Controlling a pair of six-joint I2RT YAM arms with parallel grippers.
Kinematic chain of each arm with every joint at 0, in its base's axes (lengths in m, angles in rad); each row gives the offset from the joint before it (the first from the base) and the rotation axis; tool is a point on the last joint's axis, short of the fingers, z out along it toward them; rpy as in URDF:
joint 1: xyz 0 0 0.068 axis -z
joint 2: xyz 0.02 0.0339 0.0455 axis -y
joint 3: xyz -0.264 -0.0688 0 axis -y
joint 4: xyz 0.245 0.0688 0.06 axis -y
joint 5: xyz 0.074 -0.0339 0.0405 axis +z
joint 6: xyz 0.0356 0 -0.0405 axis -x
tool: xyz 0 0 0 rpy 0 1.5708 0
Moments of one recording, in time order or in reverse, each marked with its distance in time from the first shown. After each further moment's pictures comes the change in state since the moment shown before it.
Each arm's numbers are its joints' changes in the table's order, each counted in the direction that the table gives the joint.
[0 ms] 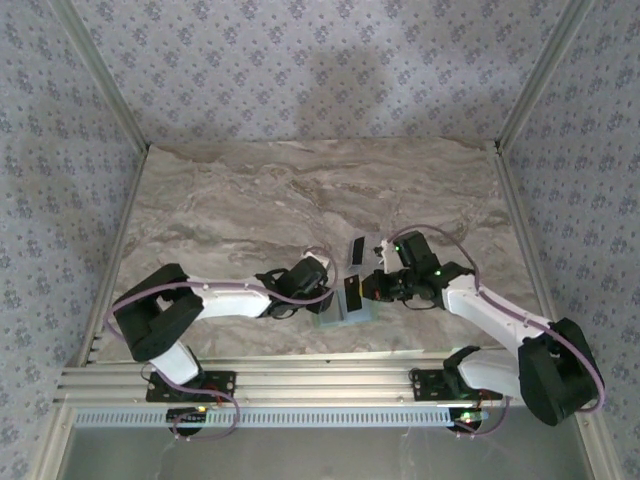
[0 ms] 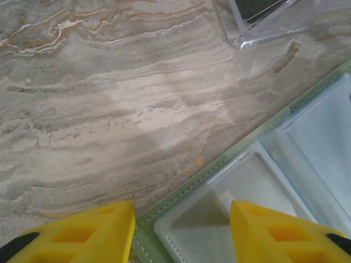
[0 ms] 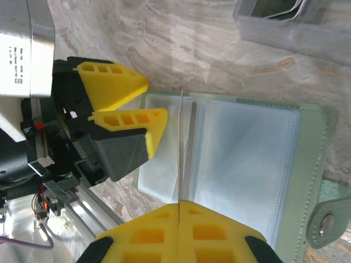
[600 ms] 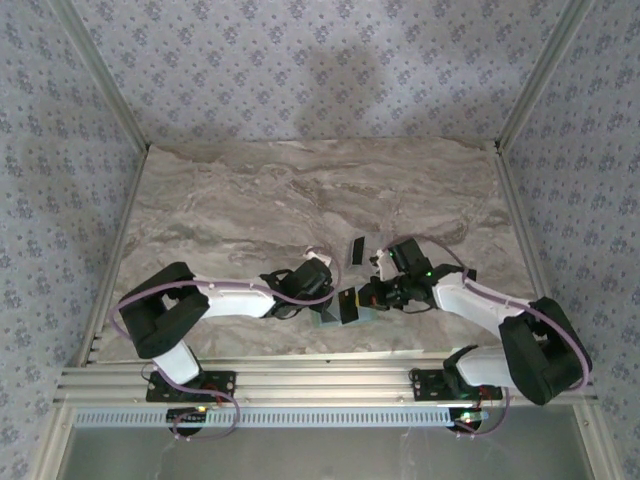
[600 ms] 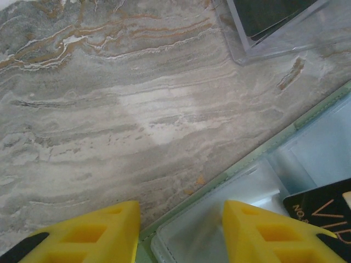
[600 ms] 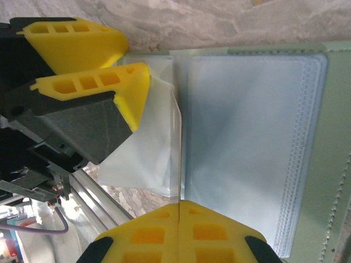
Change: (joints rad) left arm 0.013 -0.029 0.010 0.029 0.049 0.018; right arm -0.003 -0.133 -0.054 0.084 0.098 -0.063
